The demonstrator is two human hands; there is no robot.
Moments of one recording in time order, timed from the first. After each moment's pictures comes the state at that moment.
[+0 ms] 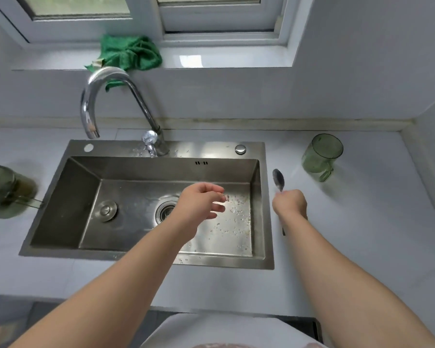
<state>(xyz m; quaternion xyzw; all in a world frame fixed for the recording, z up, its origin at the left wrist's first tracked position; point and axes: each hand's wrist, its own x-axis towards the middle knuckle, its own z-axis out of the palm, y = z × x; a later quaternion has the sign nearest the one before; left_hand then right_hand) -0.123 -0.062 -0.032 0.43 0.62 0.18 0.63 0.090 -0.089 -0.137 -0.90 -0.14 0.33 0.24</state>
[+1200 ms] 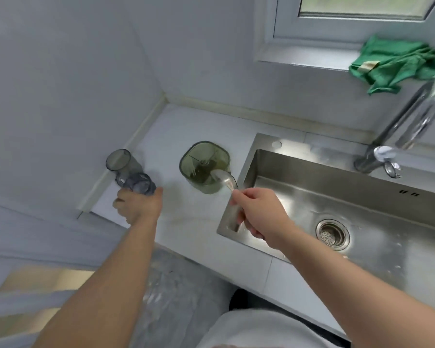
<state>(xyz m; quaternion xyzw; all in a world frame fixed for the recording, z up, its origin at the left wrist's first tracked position) -0.753 0.037 -0.080 0.21 0.91 0.30 0.19 -0.494 0.006 -0.014 -0.60 -0.42 0.63 0.26</state>
